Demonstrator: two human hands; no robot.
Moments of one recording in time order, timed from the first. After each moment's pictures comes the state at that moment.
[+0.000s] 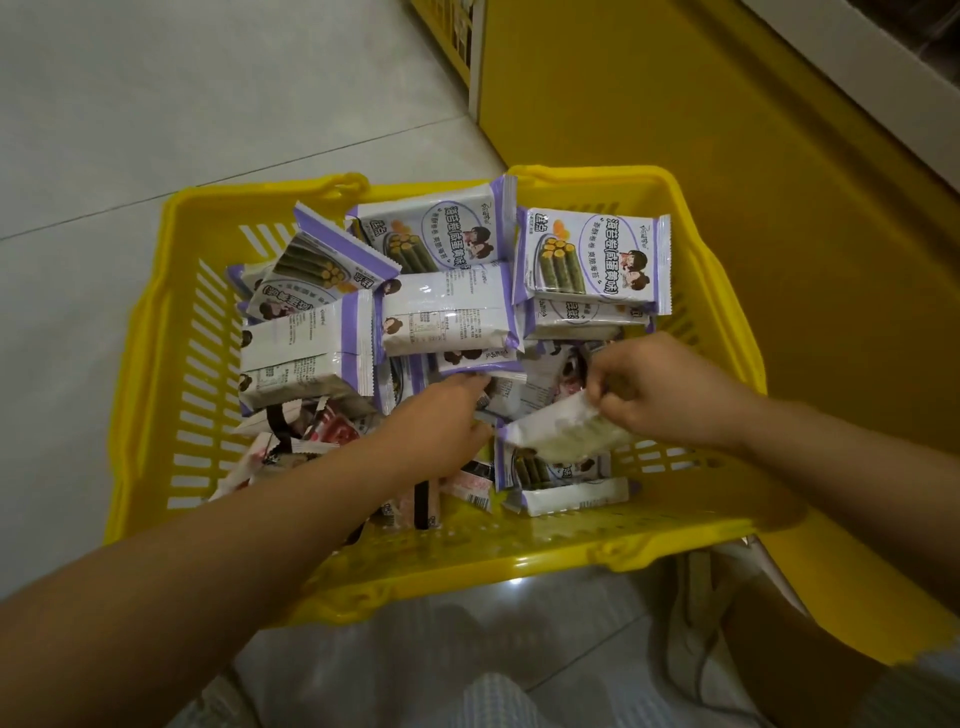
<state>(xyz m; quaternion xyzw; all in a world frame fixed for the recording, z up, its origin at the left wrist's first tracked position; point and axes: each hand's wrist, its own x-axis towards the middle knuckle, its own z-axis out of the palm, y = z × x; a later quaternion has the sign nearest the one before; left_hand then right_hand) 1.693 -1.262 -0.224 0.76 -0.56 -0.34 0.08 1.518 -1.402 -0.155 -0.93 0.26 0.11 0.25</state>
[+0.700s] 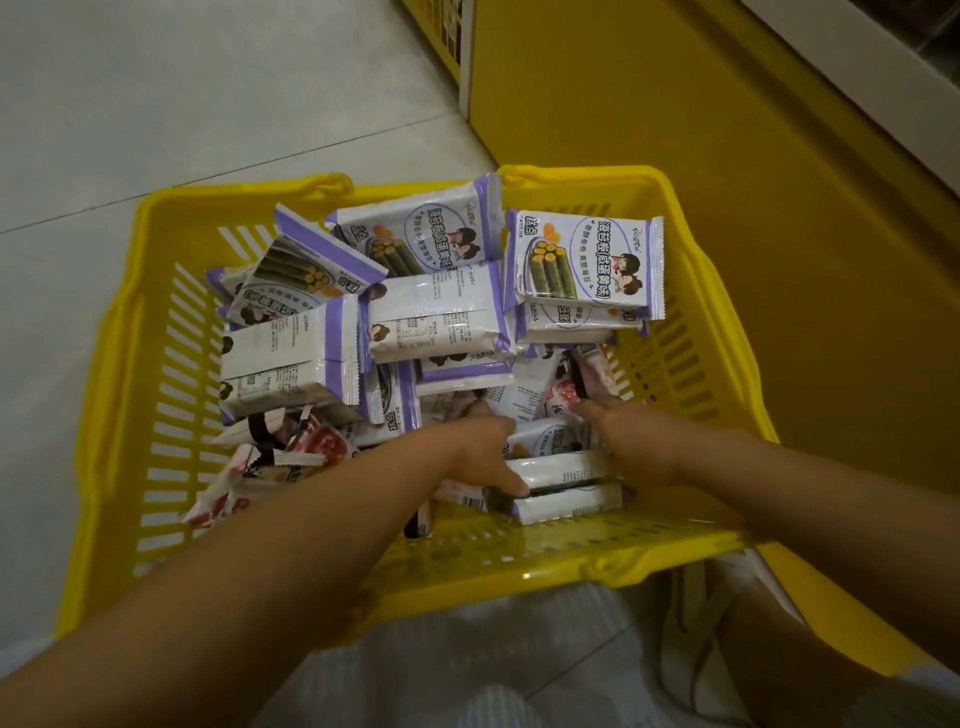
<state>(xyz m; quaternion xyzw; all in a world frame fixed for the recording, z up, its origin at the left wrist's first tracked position) 1.669 -1.297 -0.265 0.67 -0.55 -0.49 -0.06 1.508 -1.401 -0.222 -0.87 0.28 0.37 0.15</state>
